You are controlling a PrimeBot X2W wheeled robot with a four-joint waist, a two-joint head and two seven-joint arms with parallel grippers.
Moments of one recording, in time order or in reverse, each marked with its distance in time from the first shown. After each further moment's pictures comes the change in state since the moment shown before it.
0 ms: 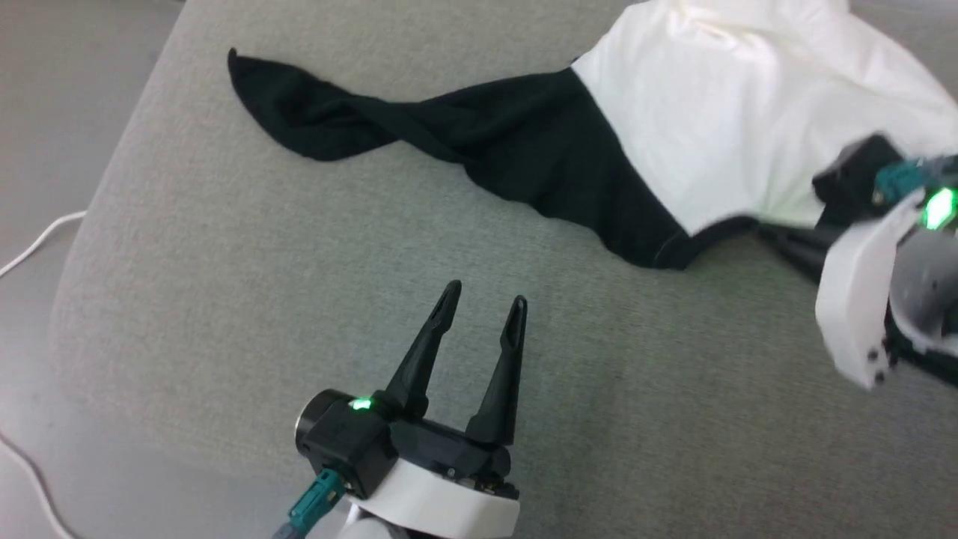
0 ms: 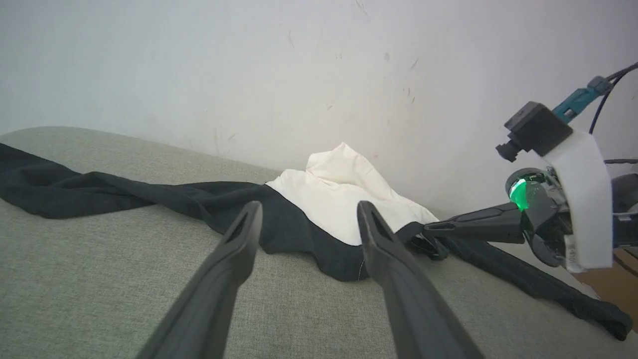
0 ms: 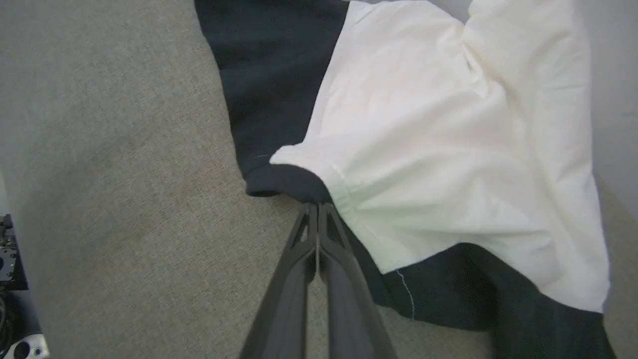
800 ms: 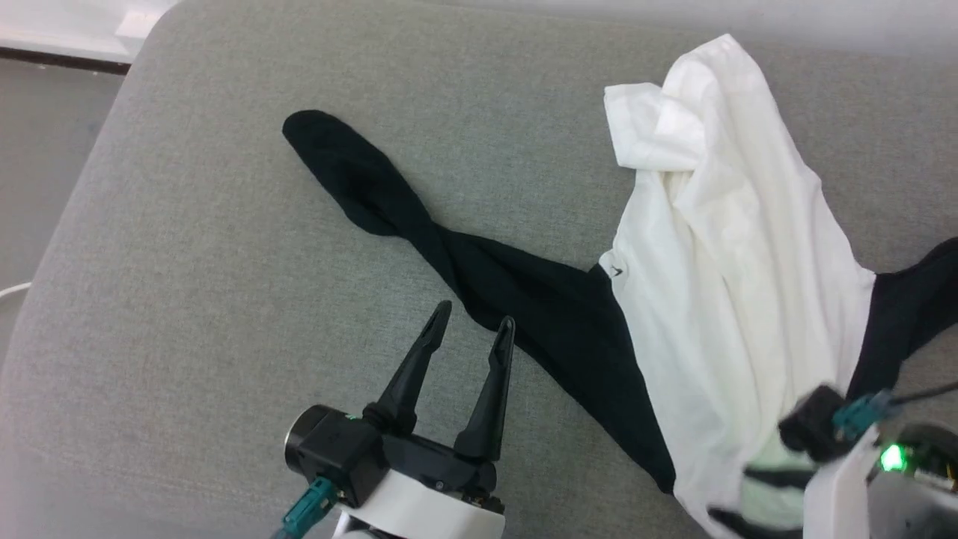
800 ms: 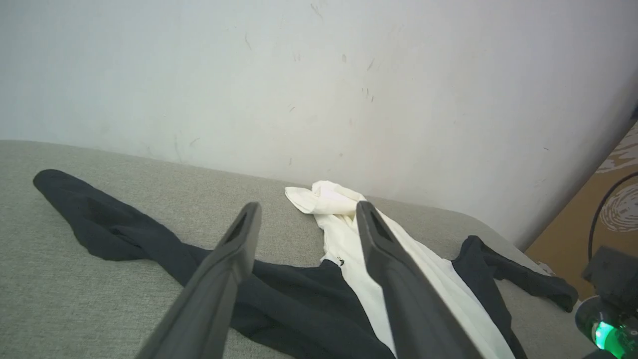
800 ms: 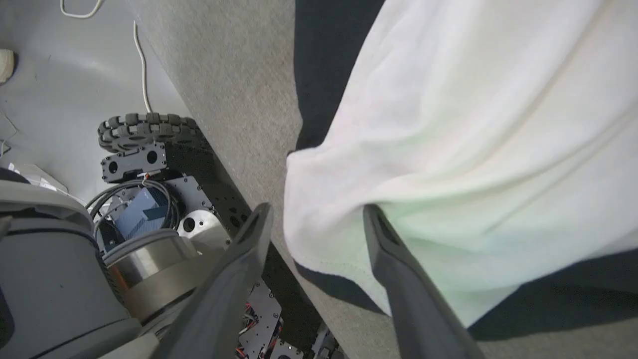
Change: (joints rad) left arm 0.036 0.035 0.010 0.012 -0.004 -0.011 0.012; right arm 0.661 -0.015 -0.161 -0.321 0.095 0.000 0.214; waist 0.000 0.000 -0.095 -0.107
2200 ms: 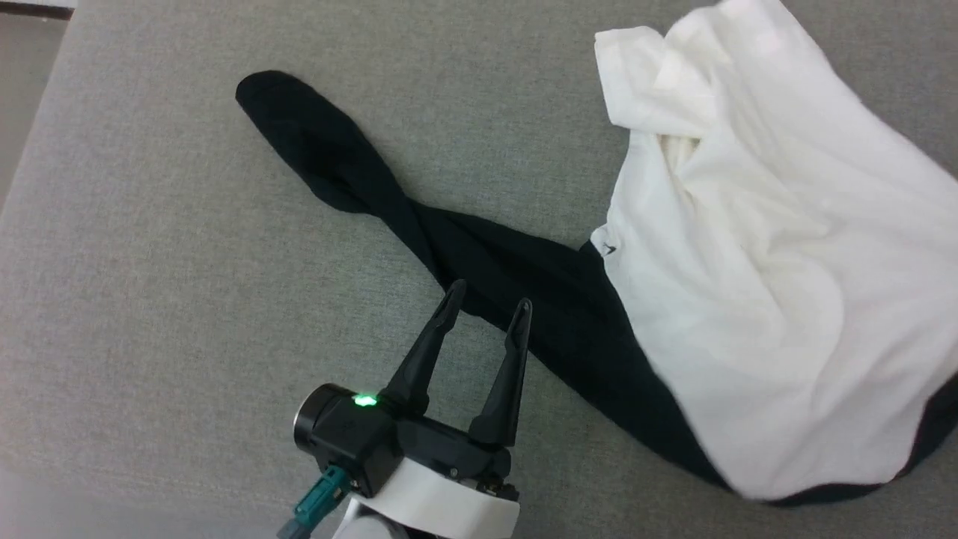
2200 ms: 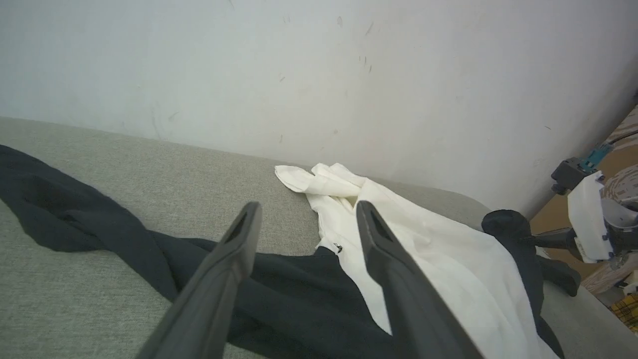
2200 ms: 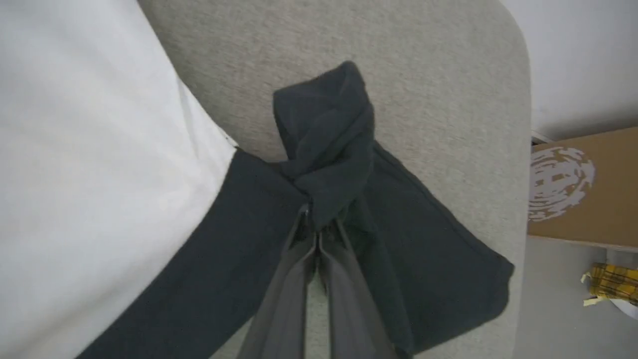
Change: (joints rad) left arm -0.049 0.005 -0.032 -0.020 0.013 0.020 0.006; right arm -0.320 0.136 -0.580 0.548 -0.481 0.001 -0.091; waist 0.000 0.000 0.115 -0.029
